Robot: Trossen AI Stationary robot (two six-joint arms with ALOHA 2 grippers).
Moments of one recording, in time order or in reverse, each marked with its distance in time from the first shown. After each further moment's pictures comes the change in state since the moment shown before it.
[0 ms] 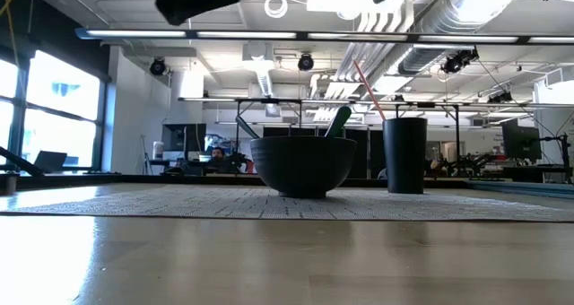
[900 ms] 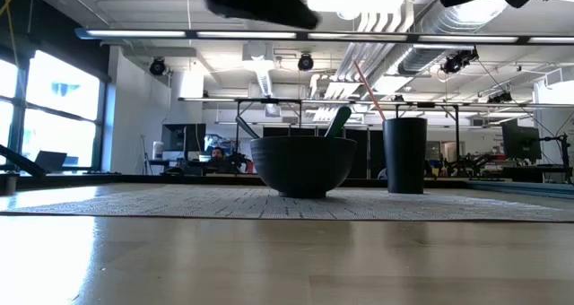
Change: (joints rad) left arm -0.123 0.569 0.668 -0.642 -0.256 -0.301; right arm 0.440 -0.009 0.025 -0.618 0.714 0.734
